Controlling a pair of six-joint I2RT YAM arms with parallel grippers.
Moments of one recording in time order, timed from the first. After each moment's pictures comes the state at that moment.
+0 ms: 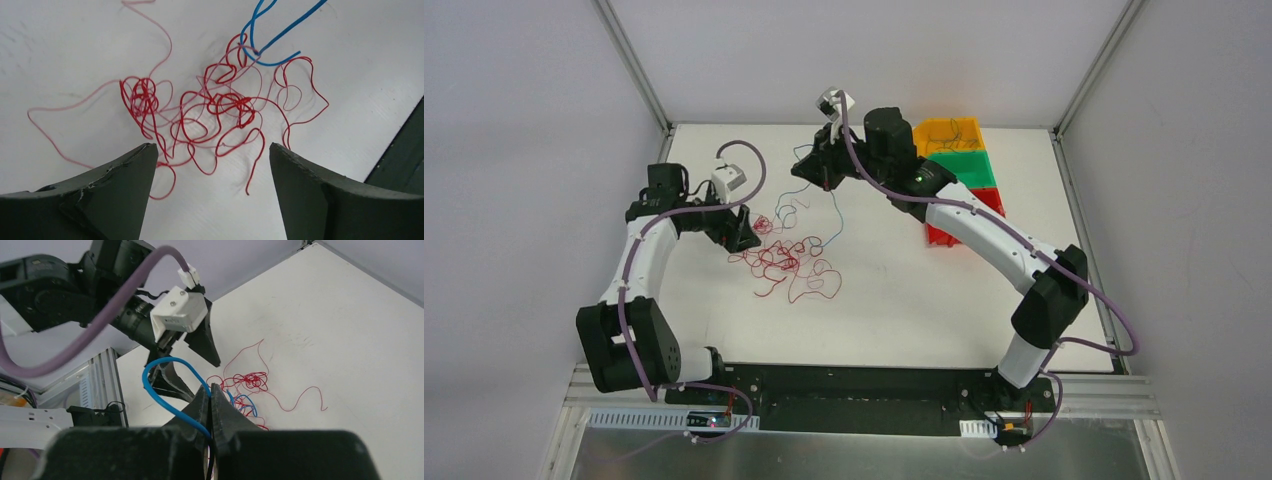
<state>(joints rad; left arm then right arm) 0.18 1.32 1.03 -0.72 0.81 0.58 0.80 1.73 1.68 -0.13 -0.41 0.21</state>
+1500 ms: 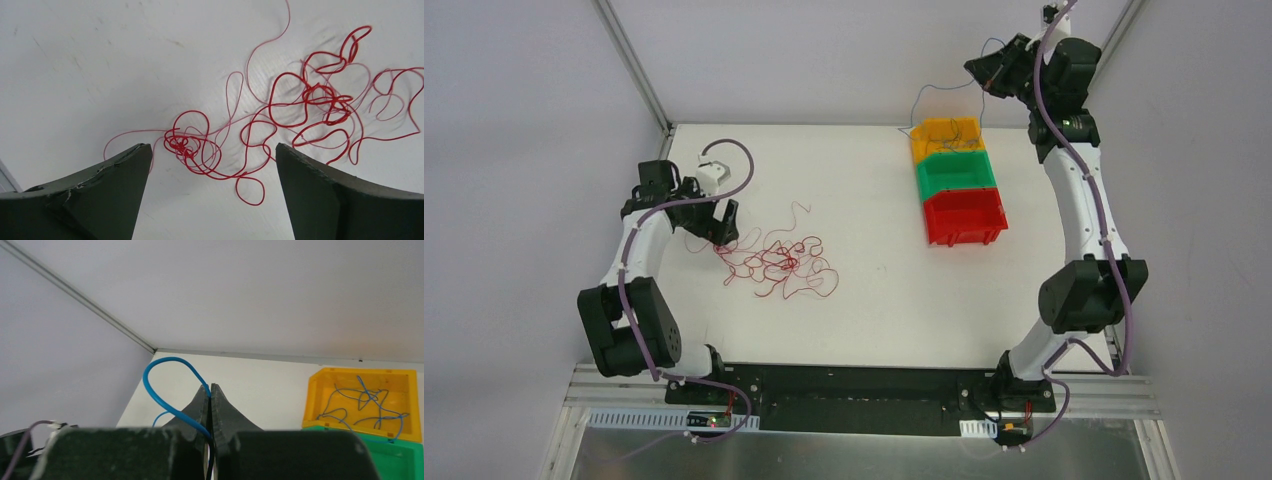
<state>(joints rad) 0.24 1.39 1.05 -0.60 0.53 0.57 0.04 1.72 1.84 -0.17 -0.47 0.52</state>
